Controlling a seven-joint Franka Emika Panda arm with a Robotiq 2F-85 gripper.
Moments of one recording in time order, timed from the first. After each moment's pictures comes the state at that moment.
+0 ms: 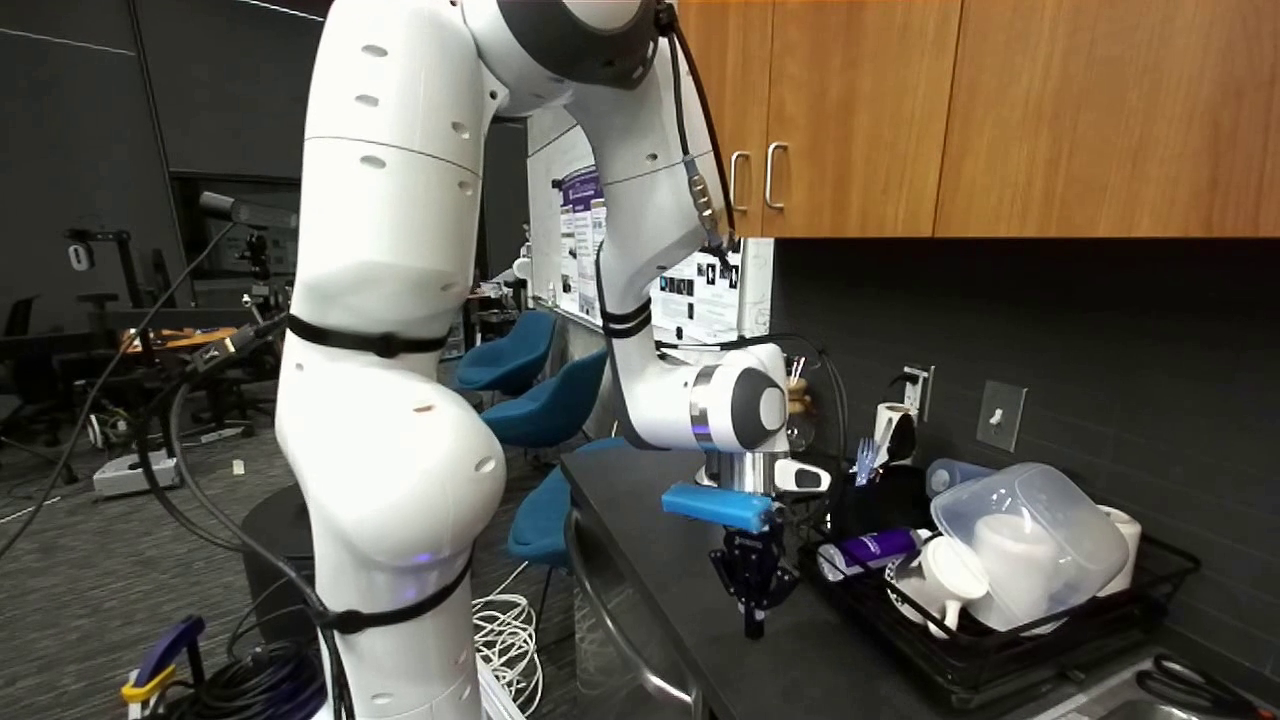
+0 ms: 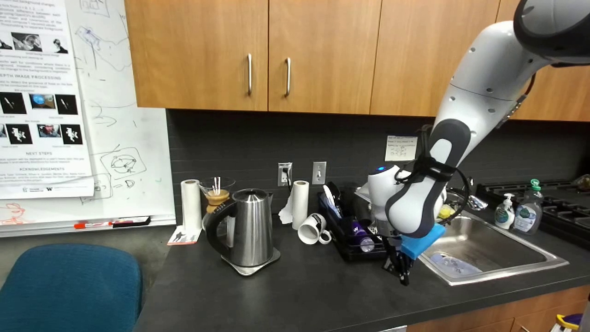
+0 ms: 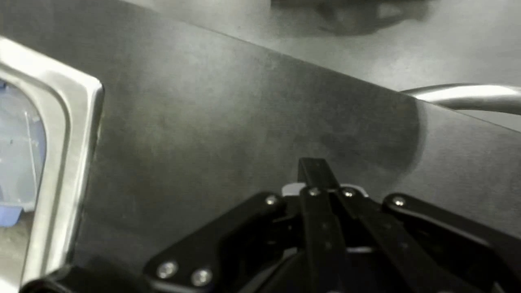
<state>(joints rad) -0.02 0.17 -0.14 -2.62 -0.44 2.60 0.28</state>
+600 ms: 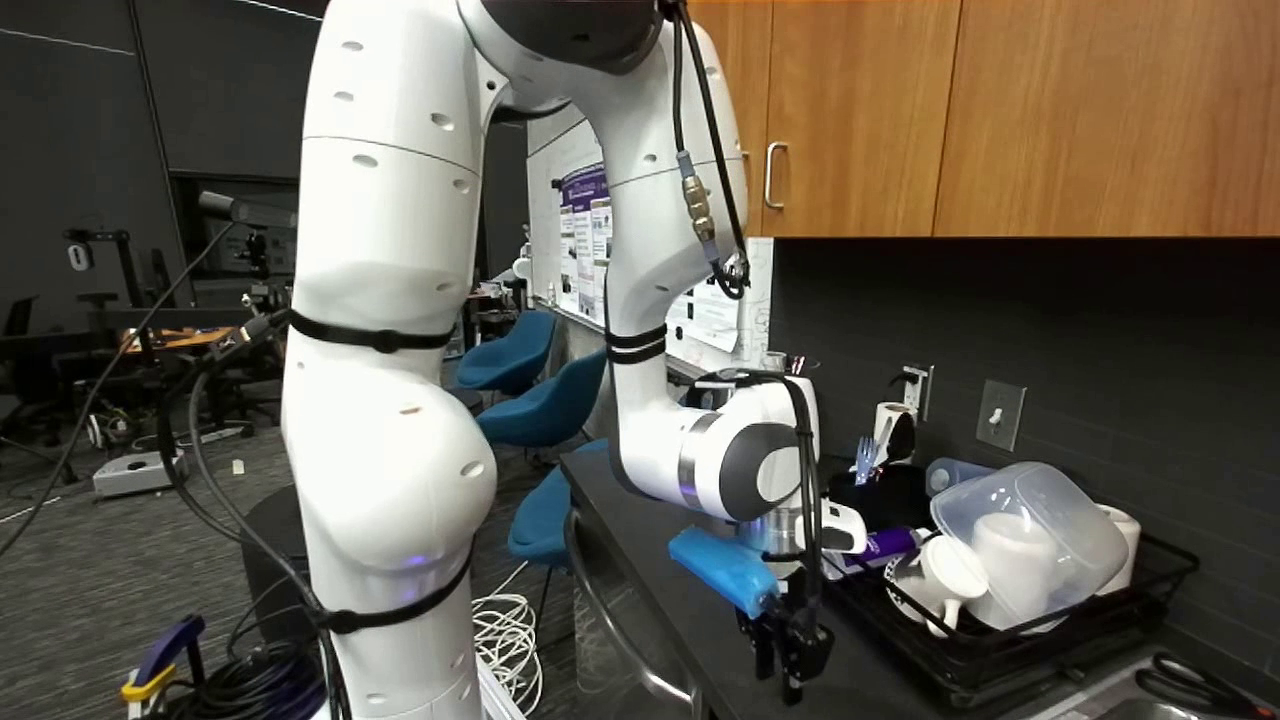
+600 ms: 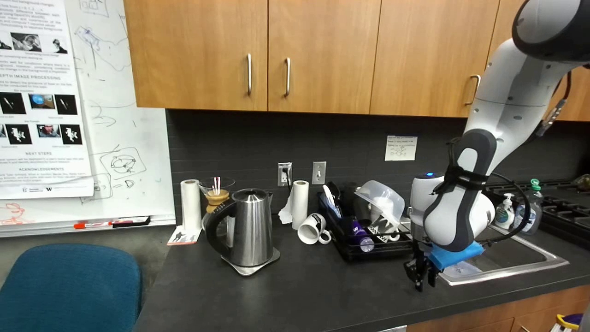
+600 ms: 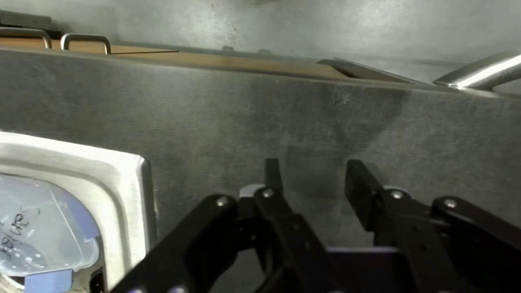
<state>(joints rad) -0.09 0.17 -0.32 -2.78 -0.43 2.93 0.29</state>
